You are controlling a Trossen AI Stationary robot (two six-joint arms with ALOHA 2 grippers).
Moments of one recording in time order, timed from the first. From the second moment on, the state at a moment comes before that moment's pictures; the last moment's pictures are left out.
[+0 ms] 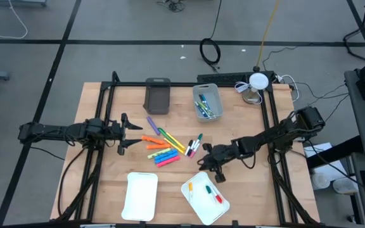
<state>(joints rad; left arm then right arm) 0.02 0.25 0.02 0.18 0.02 0.04 0.27 1.60 0.69 0.26 -0.11 0.02</state>
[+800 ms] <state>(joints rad) 0.02 0.25 0.02 0.18 0.02 0.04 0.47 1.56 1.01 -0.24 -0.05 0.04</state>
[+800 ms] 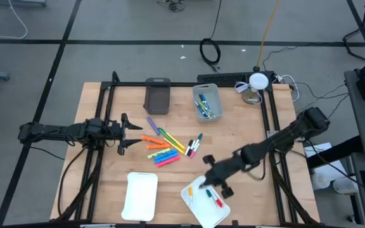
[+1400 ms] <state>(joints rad) 0.02 0.25 0.02 0.18 0.02 0.04 0.43 1.85 1.26 -0.55 0.18 -0.05</state>
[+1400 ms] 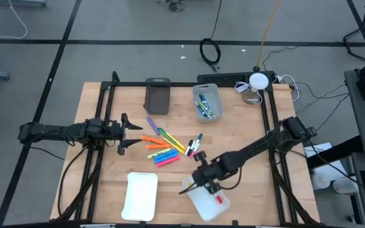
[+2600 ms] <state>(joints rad) 0.02 0.25 0.02 0.18 0.02 0.04 0.58 1.78 1.26 -0.82 -0.05 0.40</state>
